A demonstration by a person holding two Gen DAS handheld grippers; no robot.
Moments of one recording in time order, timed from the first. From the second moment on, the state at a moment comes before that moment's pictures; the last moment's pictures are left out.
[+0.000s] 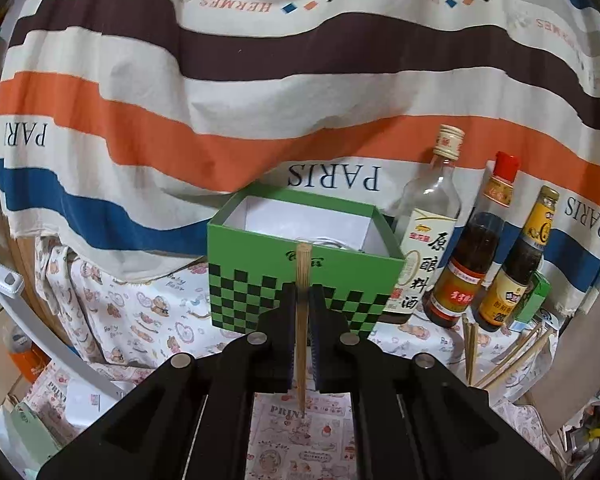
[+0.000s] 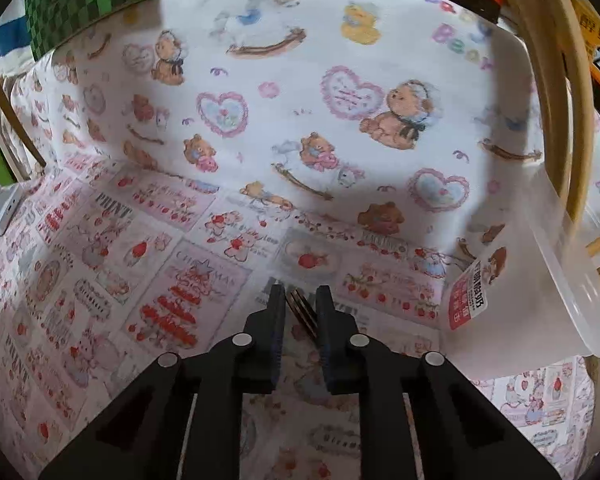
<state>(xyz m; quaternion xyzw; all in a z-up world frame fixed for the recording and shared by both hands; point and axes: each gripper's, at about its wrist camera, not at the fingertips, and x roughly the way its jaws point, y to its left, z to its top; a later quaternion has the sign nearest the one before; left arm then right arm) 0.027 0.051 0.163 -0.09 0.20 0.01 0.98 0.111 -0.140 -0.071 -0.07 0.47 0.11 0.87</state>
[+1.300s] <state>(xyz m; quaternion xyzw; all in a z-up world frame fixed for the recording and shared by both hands) 0.001 -0.068 0.173 -0.18 0.11 -0.16 0.96 0.008 -0.352 0.075 0.28 0.09 0.11 0.95</state>
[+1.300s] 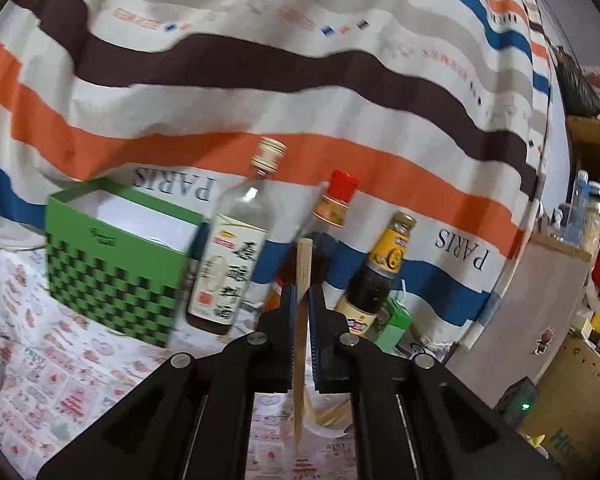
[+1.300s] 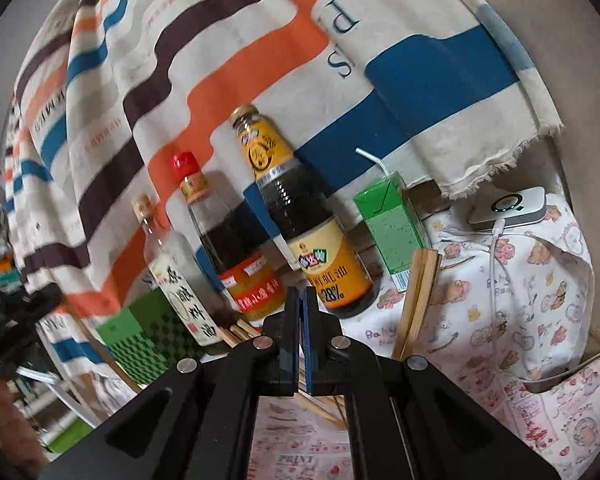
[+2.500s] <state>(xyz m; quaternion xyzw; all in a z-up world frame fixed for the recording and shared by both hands) 0.102 -0.156 0.092 -0.17 0.22 -0.17 0.95 0.023 -0.386 0.031 0.41 0.07 0.07 0.91</state>
